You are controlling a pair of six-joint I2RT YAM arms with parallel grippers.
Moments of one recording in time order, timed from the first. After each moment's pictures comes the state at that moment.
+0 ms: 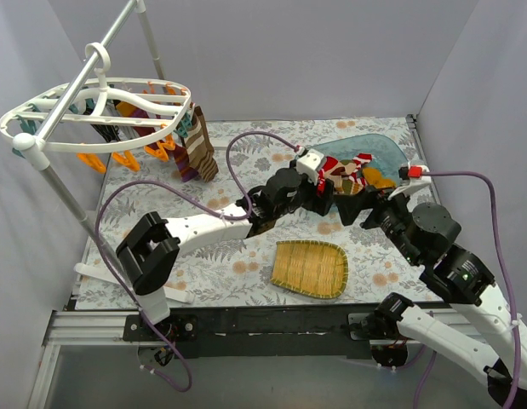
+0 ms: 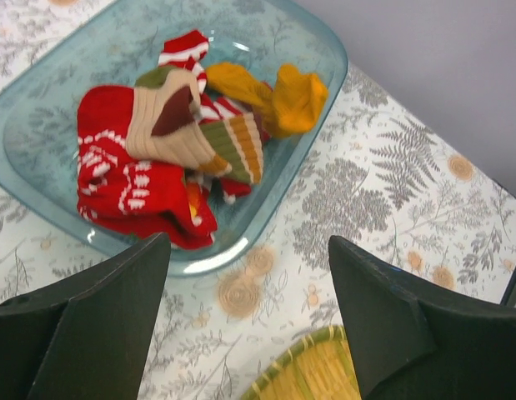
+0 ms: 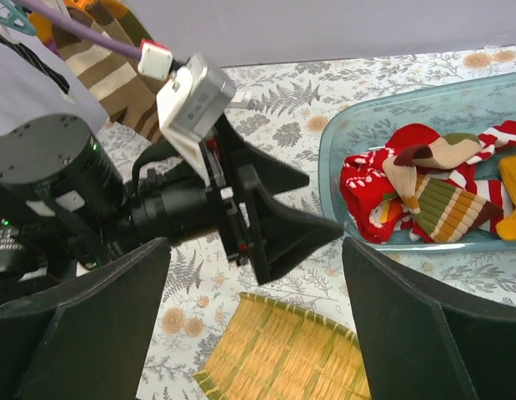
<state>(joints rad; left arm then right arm) -0.98 1.77 1.28 0.28 -0.09 -0.24 0.78 0.58 0.98 -0.53 0.32 0.40</state>
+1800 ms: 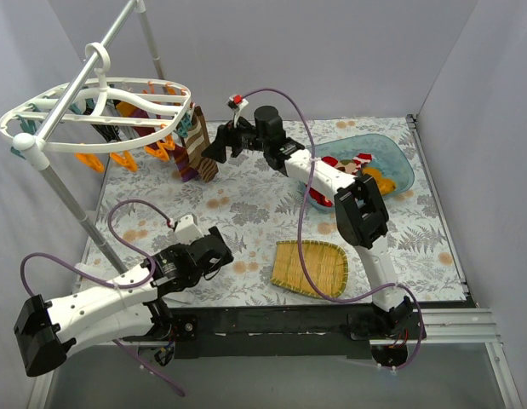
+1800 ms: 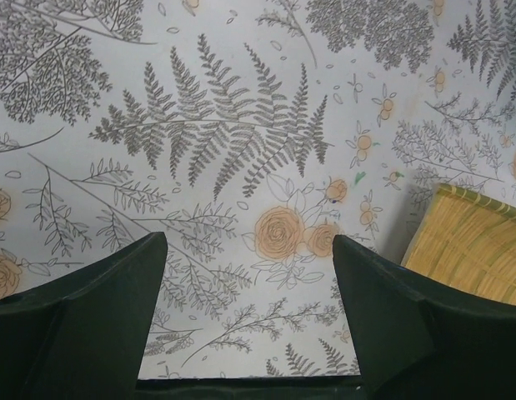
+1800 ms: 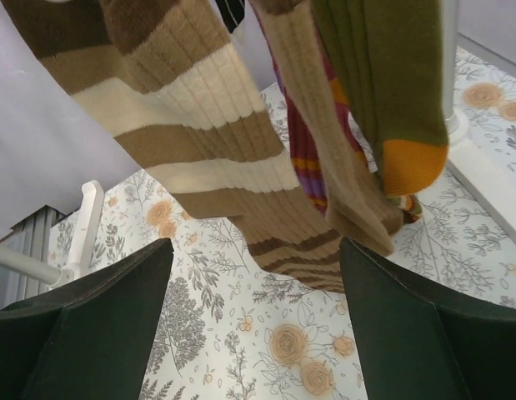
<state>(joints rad) -0.98 0.87 0.57 -0.64 -0.58 -1.22 0.68 2.24 1.94 0.19 -0.61 0.34</state>
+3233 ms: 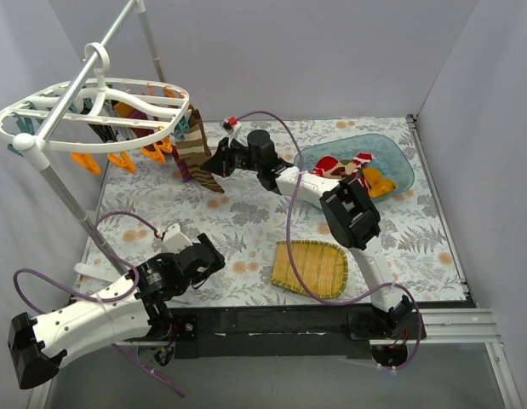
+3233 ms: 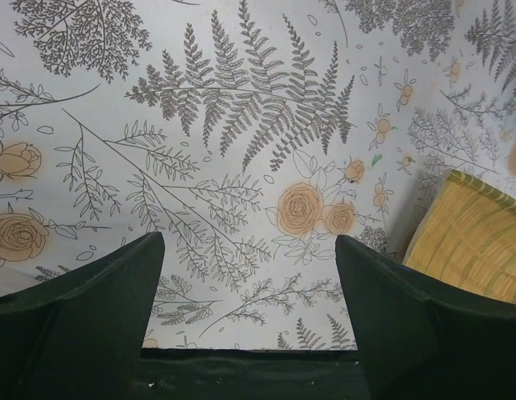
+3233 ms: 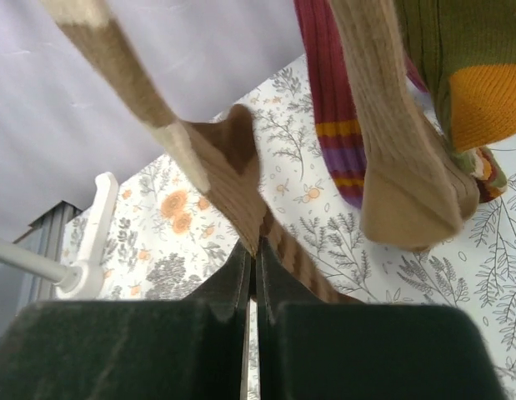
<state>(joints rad) -0.98 0.69 0.49 -0.76 -0.54 -1.32 0.75 2.34 1.80 0.47 -0.59 0.46</state>
